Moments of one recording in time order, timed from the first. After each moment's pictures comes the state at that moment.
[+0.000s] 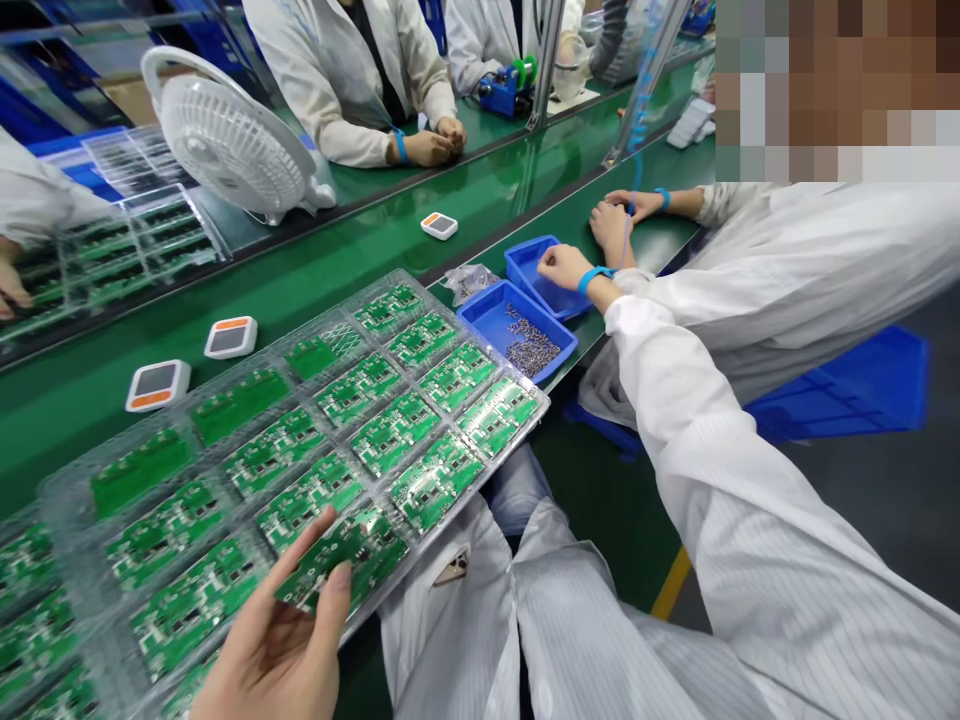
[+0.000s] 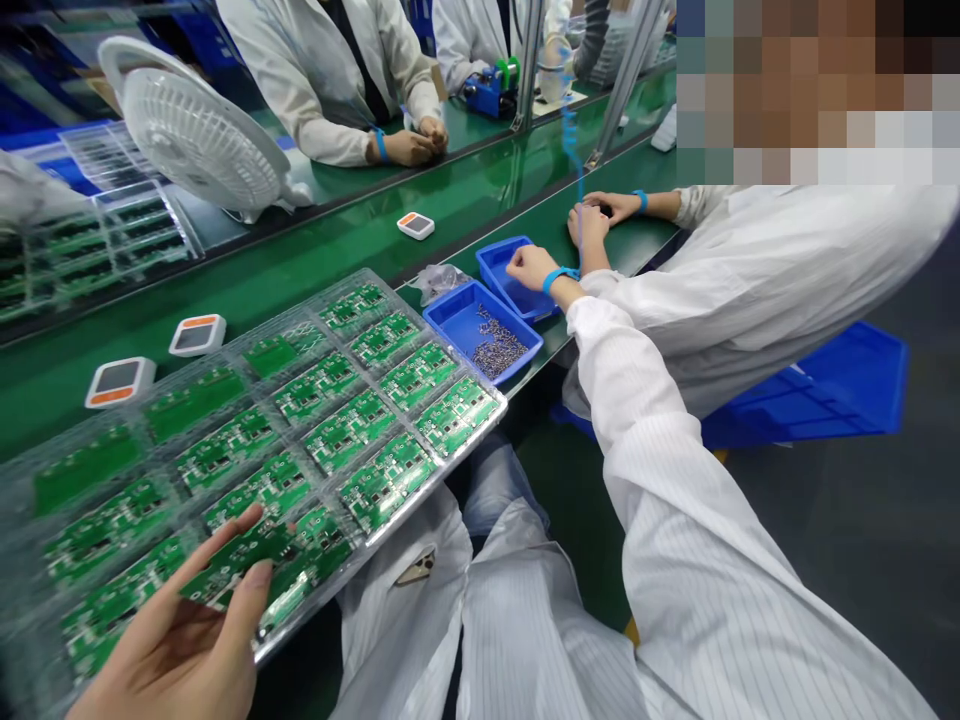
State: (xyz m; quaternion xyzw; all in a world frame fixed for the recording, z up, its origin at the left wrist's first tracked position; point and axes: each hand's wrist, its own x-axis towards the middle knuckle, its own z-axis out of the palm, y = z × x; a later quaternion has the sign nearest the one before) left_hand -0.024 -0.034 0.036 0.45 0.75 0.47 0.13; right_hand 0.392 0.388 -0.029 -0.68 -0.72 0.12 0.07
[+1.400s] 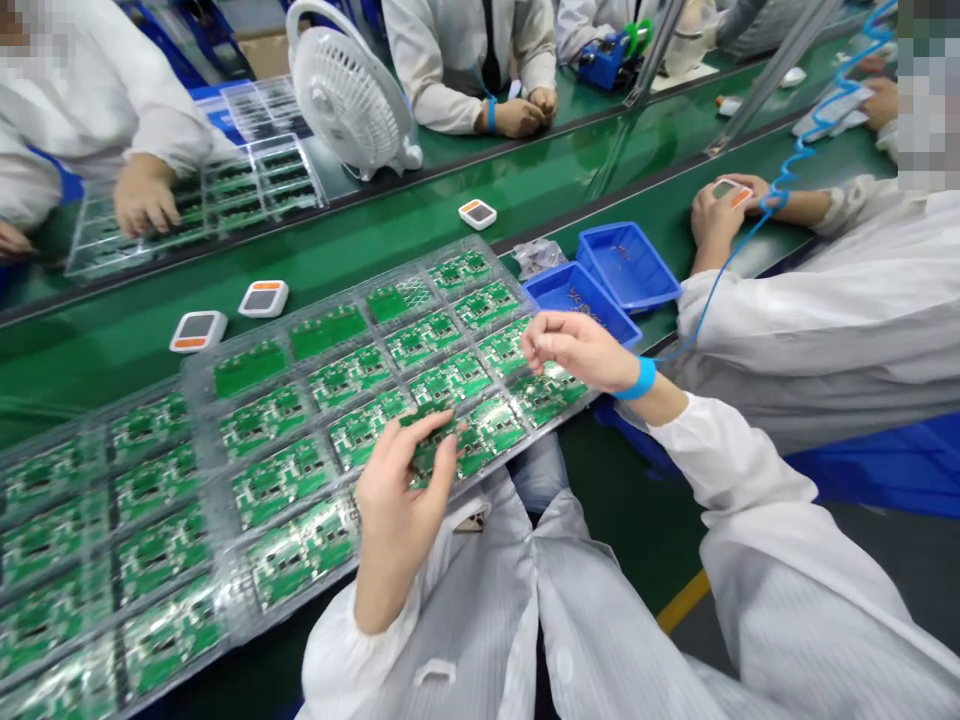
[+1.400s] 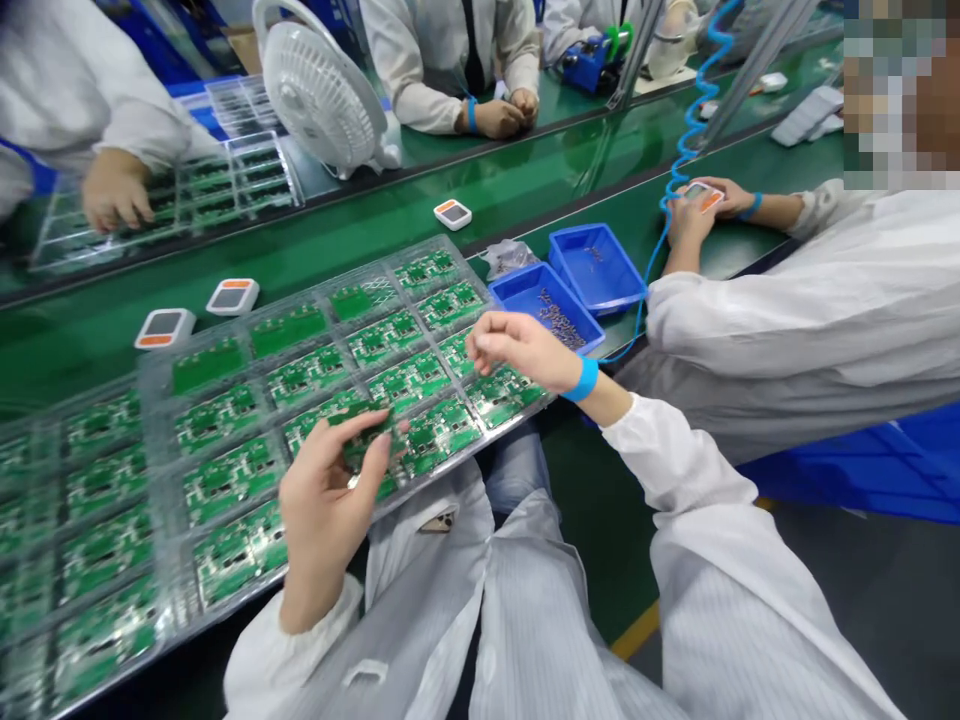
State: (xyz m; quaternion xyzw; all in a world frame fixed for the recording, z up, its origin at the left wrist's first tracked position) left_hand -0.015 0.007 0.018 0.64 0.60 0.46 0.11; right_hand 0.243 0.192 0.010 -0.24 -0.58 0.69 0.35
